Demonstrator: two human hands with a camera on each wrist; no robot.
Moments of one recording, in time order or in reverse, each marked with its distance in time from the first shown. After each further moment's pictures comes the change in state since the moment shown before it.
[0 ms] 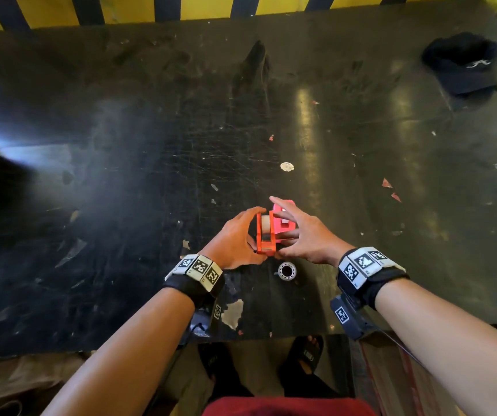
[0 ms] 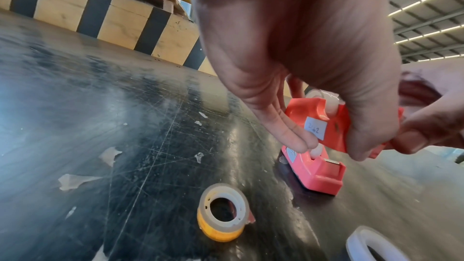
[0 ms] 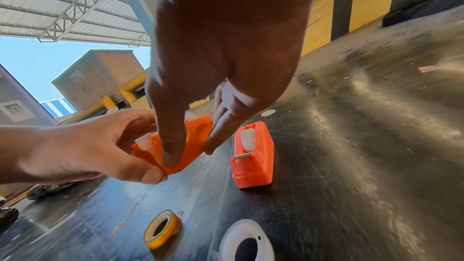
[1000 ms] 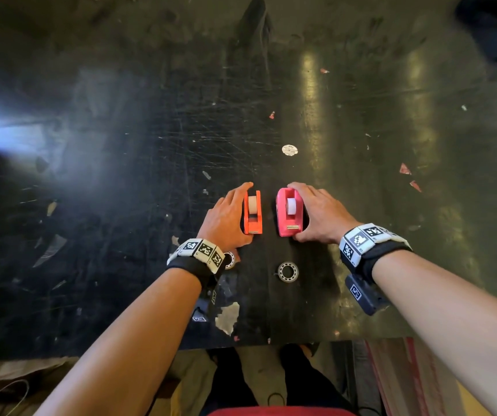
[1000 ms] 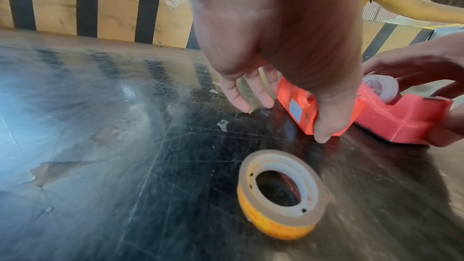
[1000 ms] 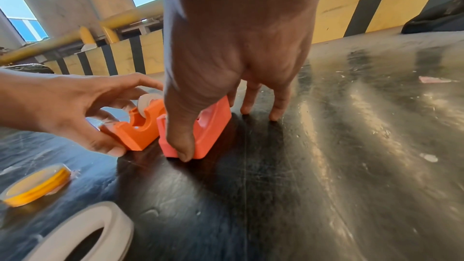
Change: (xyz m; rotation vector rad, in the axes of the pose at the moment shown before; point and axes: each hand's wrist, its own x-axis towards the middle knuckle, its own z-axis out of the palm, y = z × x) left_hand 0.053 -0.036 0.010 0.332 0.095 -0.163; right_hand 0.058 0.050 -0.041 -0.764 0.103 0.093
